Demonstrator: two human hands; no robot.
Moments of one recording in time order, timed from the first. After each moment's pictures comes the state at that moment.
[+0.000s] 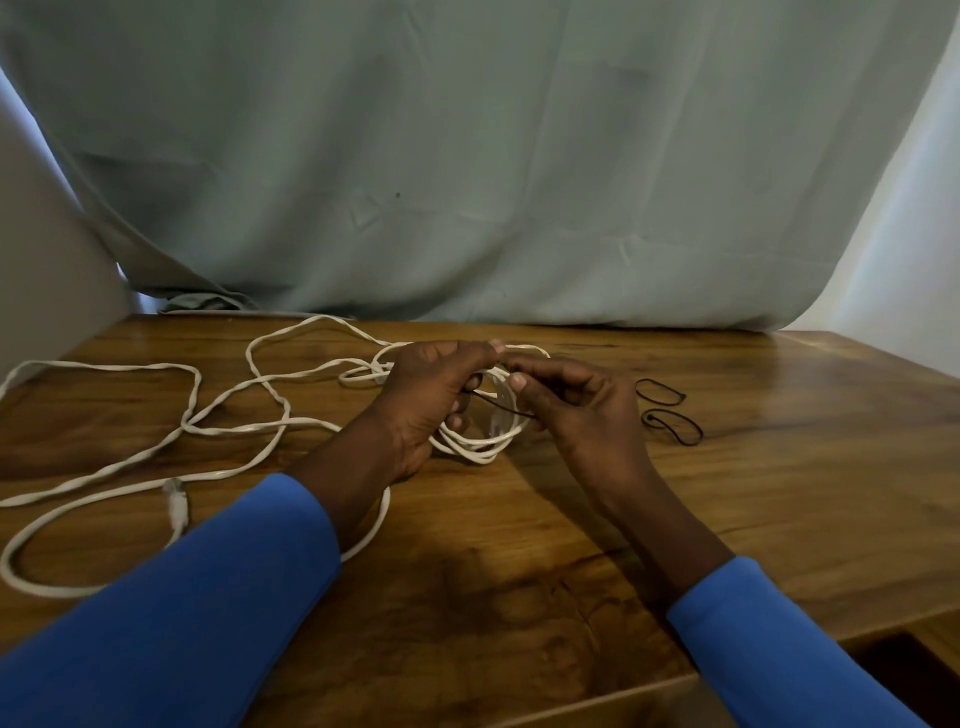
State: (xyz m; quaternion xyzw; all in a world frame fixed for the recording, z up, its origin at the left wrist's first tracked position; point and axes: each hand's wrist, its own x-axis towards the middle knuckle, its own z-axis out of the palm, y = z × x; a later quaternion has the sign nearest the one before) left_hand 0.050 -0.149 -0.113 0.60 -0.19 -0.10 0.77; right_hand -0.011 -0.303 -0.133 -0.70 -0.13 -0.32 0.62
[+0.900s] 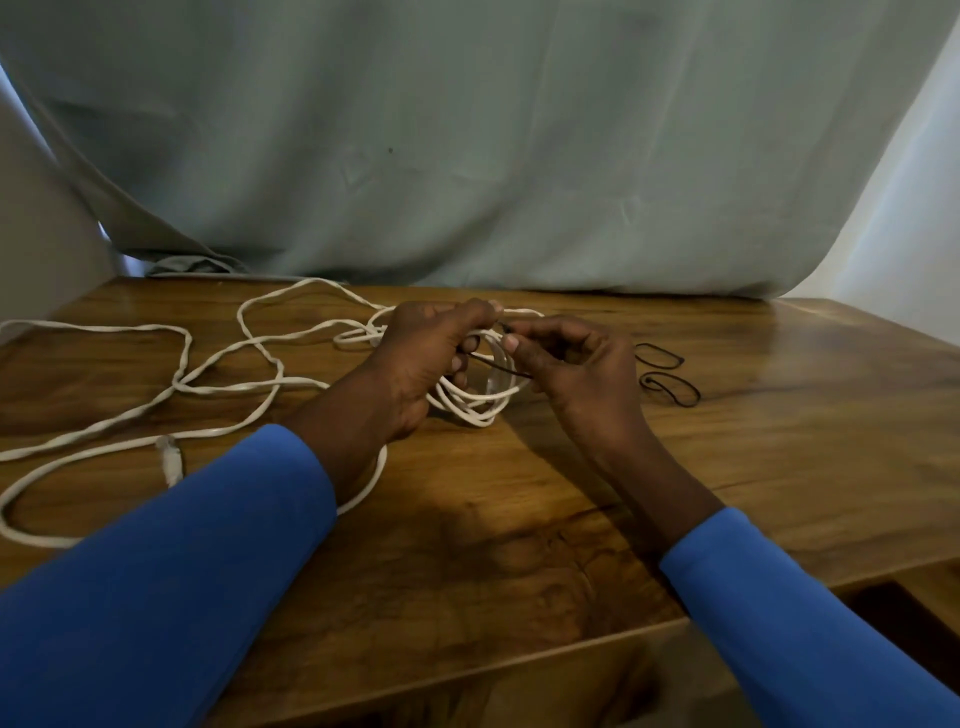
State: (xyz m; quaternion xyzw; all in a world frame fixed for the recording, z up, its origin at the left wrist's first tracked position) left_hand 0.051 -0.154 -0.112 0.62 -0.15 -0.09 0.77; right_hand -0.010 -0.300 -0.135 -0.71 -0.11 -0.35 0.60
